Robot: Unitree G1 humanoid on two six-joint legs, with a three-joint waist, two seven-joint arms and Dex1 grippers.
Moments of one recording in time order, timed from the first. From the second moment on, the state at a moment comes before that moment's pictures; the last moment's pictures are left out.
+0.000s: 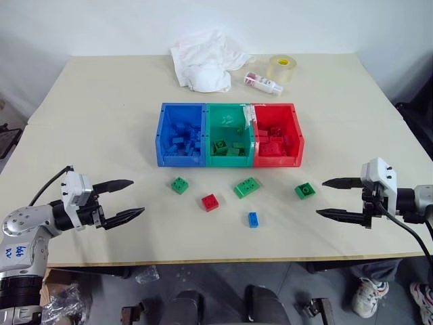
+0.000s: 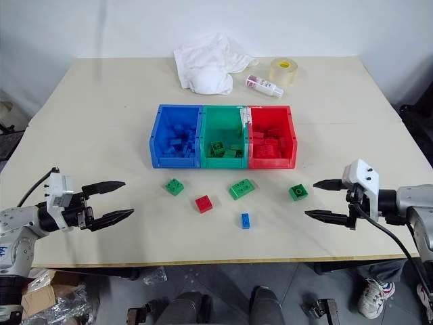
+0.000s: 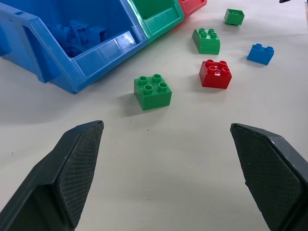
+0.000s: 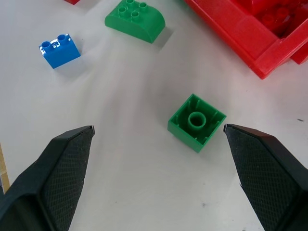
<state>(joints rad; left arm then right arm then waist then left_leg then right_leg) -0.15 0.77 0.30 0.17 -0.51 0.09 -1.23 -0.25 -1.00 -0.17 0.10 0.42 0.30 1.32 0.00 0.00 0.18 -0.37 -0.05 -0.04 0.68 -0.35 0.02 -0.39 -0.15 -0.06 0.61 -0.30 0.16</state>
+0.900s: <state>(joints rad) -0.27 0.73 0.23 0.28 -0.48 0.10 -1.25 -0.04 -1.05 -0.32 -0.08 0.41 0.47 1.20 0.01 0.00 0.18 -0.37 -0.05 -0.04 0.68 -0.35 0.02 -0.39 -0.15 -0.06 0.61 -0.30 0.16</state>
